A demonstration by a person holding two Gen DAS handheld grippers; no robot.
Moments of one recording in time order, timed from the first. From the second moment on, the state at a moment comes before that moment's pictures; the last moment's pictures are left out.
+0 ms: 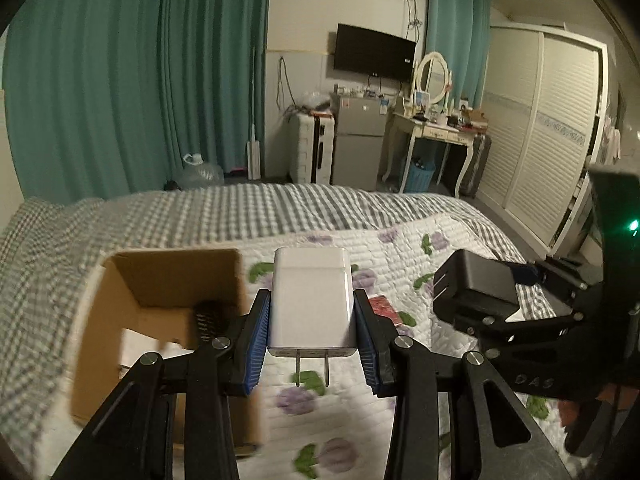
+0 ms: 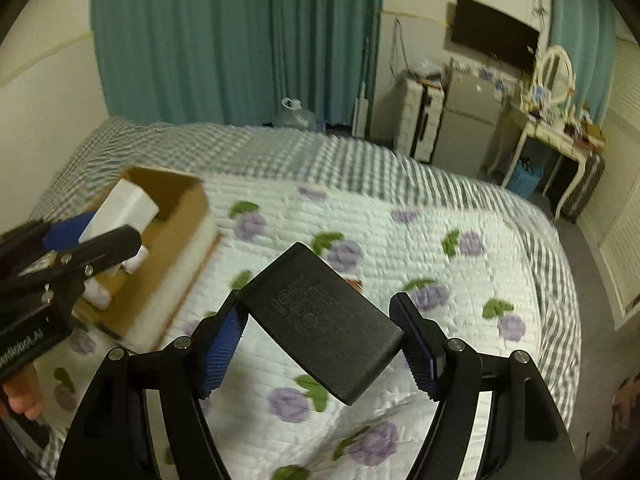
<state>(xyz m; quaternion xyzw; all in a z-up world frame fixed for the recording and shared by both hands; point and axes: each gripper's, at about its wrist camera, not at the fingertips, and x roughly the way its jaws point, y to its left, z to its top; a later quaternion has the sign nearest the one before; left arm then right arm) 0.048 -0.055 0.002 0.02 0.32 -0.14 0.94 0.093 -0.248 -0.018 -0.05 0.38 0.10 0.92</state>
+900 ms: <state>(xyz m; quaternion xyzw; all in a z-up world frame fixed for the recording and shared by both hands) 0.086 0.067 -0.101 0.00 0.43 -0.14 0.89 0.132 -0.079 -0.029 -0.08 0.39 0.18 0.90</state>
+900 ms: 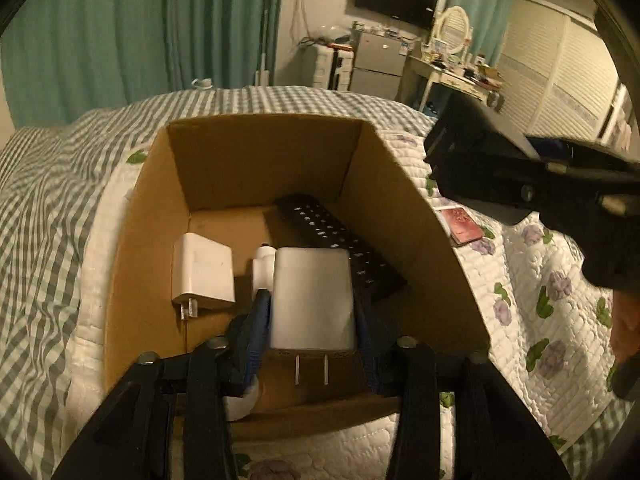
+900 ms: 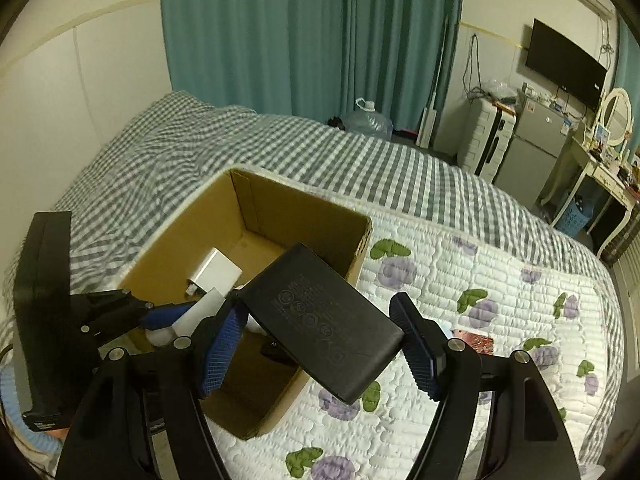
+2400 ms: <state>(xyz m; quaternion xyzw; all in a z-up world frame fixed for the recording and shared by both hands) 0.066 0.124 -0.062 -0.01 0.36 -0.04 0.93 0.121 -0.041 -0.077 -0.05 0.44 0.23 0.87</state>
